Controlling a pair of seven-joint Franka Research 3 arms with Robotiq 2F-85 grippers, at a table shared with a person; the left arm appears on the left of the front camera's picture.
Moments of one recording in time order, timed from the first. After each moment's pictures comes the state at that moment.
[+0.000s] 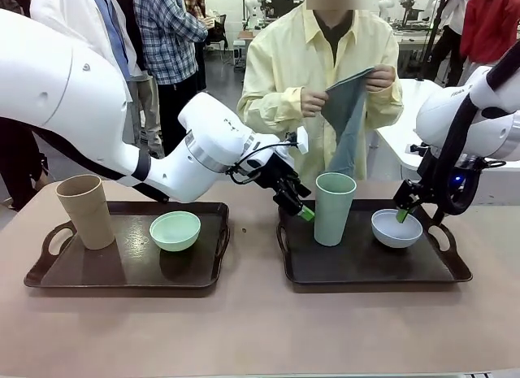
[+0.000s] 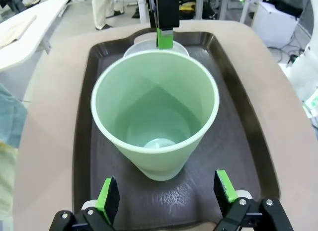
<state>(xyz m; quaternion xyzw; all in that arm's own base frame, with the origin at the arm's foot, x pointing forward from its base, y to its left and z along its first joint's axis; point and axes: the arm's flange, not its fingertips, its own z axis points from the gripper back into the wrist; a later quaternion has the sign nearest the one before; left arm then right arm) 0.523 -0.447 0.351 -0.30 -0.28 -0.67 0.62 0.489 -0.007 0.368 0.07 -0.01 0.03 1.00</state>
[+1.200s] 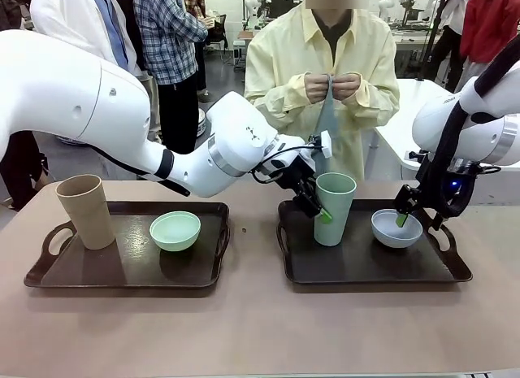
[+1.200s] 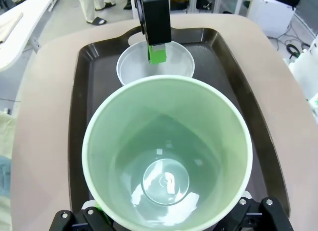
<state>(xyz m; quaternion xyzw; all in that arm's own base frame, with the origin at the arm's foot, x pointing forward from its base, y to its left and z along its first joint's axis) 0.531 -0.494 0.348 -0.29 -0.26 -0.69 0.61 0.504 -0.015 0.347 0.07 0.01 0.02 1.00</state>
